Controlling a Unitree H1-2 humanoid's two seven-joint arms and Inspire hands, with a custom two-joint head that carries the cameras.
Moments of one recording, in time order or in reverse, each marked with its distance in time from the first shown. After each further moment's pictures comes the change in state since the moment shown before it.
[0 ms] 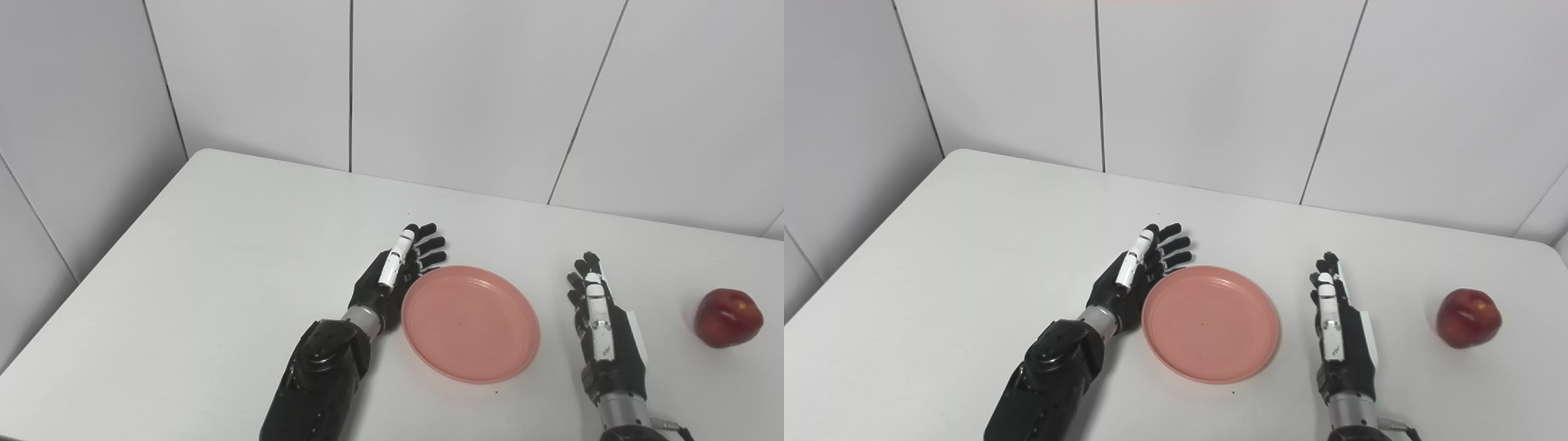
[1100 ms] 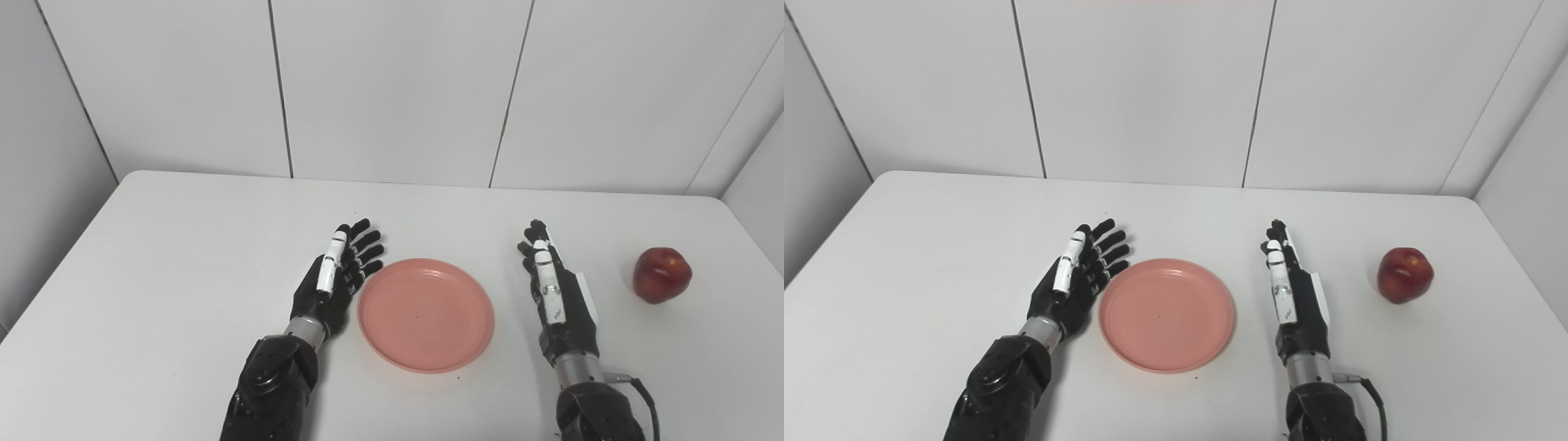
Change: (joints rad) left arm 0.025 0.010 0.043 0.001 -0.004 -0.049 -0.037; right arm -0.029 0.005 0.002 -0.049 -0.074 0.034 -0.038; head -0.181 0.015
